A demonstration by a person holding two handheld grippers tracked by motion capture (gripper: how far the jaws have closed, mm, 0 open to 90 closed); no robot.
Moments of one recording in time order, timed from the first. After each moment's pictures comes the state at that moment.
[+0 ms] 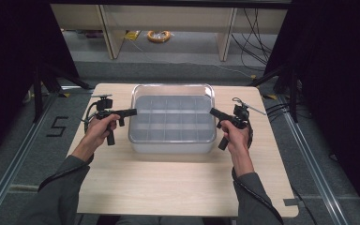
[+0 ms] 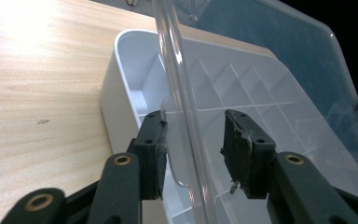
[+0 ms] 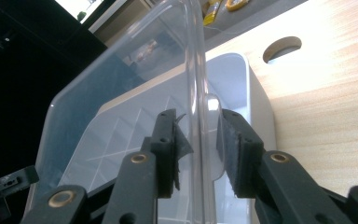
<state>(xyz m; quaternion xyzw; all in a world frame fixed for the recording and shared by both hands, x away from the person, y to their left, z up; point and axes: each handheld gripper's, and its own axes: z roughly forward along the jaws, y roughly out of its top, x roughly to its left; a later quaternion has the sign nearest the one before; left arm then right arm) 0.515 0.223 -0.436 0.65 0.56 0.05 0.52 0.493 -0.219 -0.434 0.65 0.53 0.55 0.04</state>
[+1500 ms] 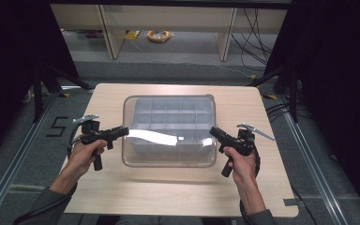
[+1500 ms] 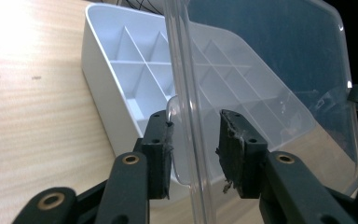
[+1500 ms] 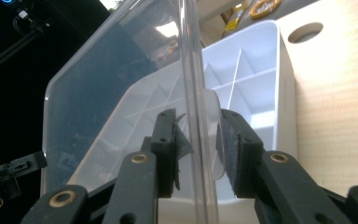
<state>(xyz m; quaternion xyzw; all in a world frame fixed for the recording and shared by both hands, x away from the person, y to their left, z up) 0.422 0.238 -0.438 0.66 0.51 0.06 0.54 0.401 -0.218 -0.437 0.59 0.56 0.58 0.07</state>
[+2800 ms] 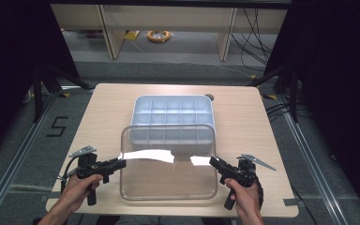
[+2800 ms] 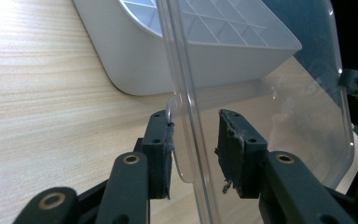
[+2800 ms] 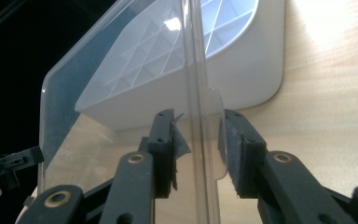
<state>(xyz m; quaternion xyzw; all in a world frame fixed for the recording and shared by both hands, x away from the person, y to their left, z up) 0.342 0.241 -0.478 0.68 0.51 0.03 0.52 0.329 -0.221 -0.477 0.60 0.58 0.55 0.03</state>
